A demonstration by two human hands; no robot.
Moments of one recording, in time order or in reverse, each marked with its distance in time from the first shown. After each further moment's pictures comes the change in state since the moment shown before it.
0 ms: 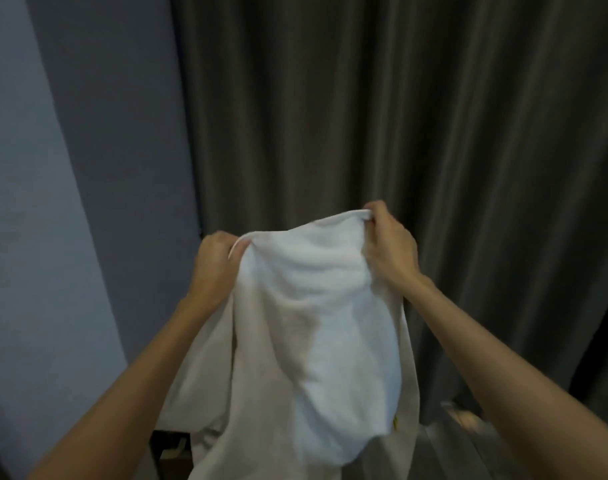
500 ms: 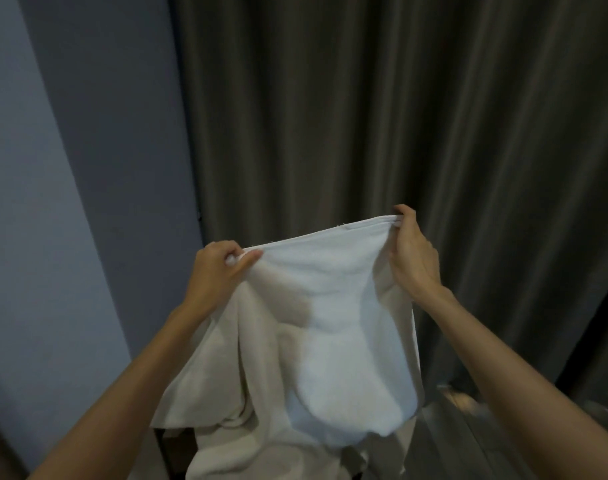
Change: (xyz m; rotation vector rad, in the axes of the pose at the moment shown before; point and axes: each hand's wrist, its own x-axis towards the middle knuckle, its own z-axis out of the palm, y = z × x) left_hand -0.036 -0.014 0.009 -0.176 -0.051 -0.108; right_hand -0.032 0.039 0.002 -0.118 -0.045 0.097
